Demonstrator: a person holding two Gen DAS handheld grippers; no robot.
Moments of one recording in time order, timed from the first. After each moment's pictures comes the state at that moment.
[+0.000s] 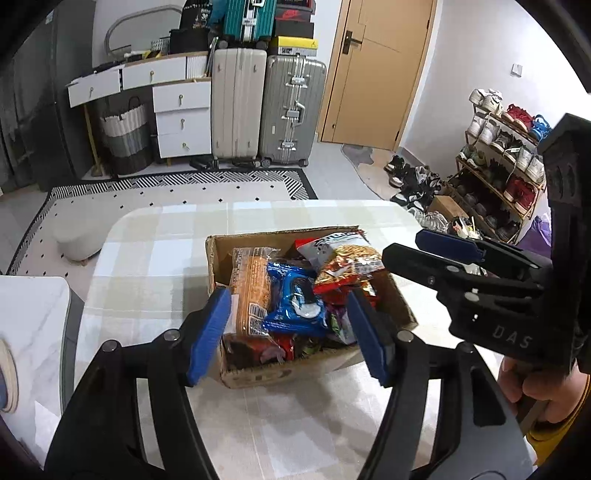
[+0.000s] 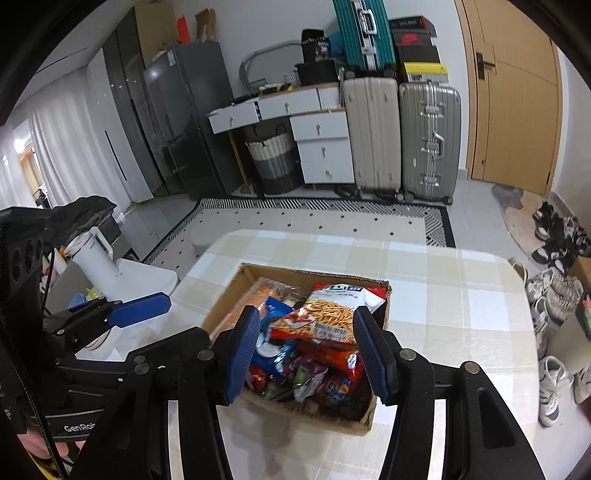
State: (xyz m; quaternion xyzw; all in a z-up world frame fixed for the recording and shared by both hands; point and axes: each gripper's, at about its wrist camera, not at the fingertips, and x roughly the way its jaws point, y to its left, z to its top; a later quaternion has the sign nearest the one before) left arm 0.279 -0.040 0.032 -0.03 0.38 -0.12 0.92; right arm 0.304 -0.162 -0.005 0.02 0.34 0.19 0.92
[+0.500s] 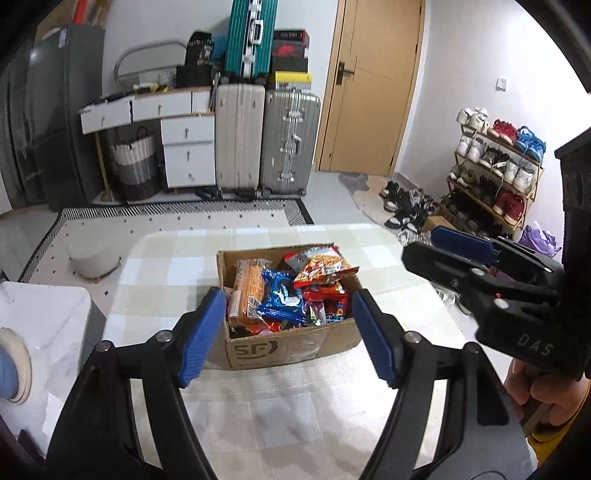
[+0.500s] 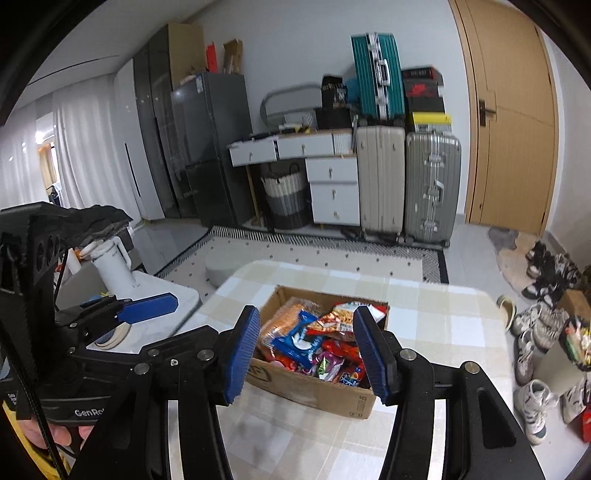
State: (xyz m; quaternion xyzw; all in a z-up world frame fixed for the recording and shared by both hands) left arm 0.176 -0.040 0.106 -0.03 0.32 -0.11 0.94; right arm 0.198 -0.167 0.060 0.00 0.25 0.19 0.95
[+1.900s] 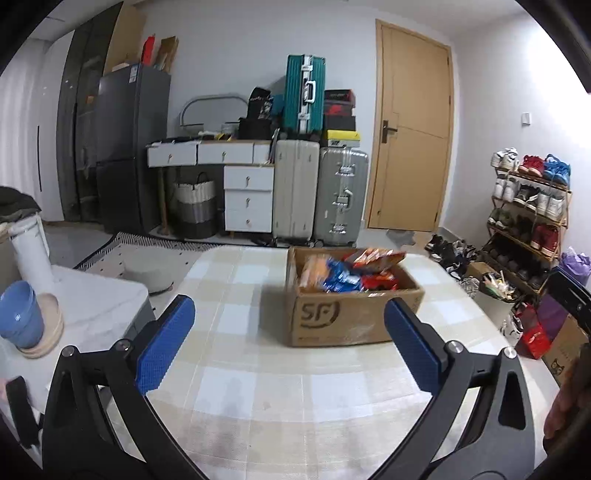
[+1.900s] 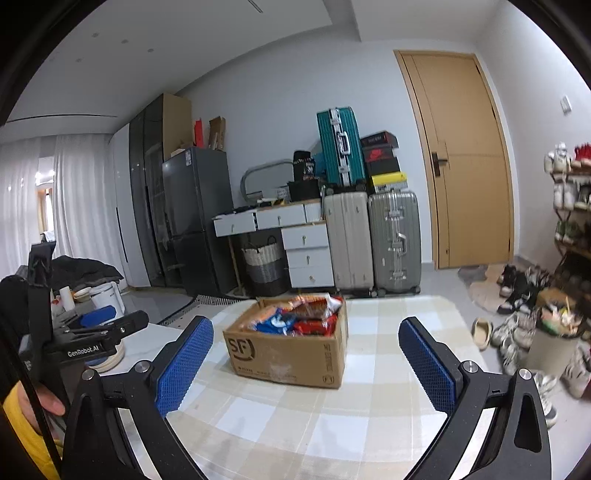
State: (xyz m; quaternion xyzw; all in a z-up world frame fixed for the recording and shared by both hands) left arm 0.021 0.016 0.034 -0.04 0.20 0.00 0.98; right arm 0.034 -0.238 -0.020 0.06 0.11 0.14 0.98
